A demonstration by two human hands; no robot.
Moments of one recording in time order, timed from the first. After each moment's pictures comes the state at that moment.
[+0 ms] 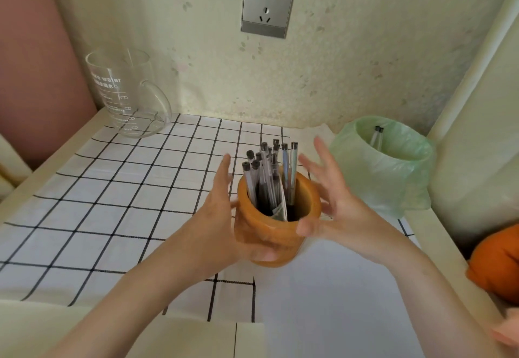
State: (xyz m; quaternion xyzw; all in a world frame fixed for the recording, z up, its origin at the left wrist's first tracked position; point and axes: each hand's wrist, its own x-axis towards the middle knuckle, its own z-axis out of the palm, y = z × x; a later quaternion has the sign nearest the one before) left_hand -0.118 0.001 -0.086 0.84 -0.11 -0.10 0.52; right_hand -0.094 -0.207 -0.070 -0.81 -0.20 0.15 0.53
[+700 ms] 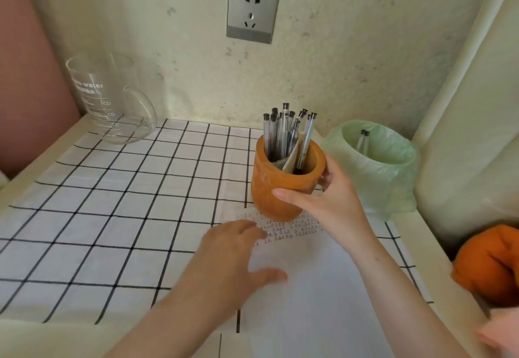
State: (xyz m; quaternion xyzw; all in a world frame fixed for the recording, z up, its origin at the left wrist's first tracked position) left_hand -0.129 -0.036 -0.109 0.96 -0.15 -0.06 0.24; right_hand -0.067 -0.207 -0.088 -0.81 -0.05 -0.05 0.58
